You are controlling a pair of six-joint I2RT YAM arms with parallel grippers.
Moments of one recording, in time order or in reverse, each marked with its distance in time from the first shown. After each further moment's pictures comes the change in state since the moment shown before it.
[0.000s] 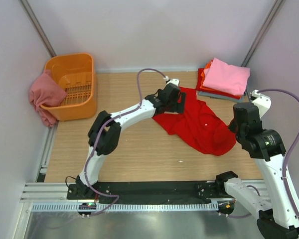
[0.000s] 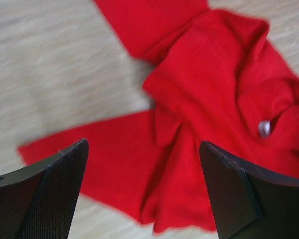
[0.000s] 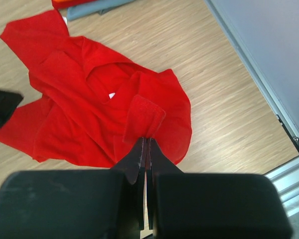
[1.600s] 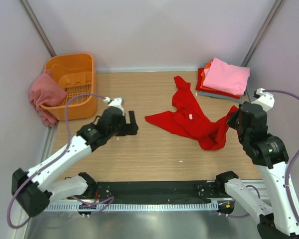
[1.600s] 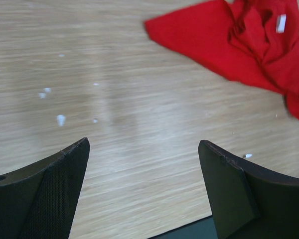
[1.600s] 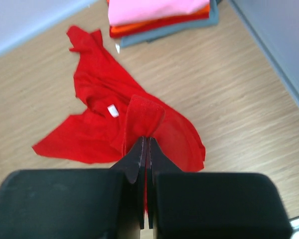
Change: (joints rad) left arm 0.200 -1.084 -0.849 -0.195 0.013 -0.093; right arm 0.002 -0.063 -0.072 0.192 -0.111 -0.026
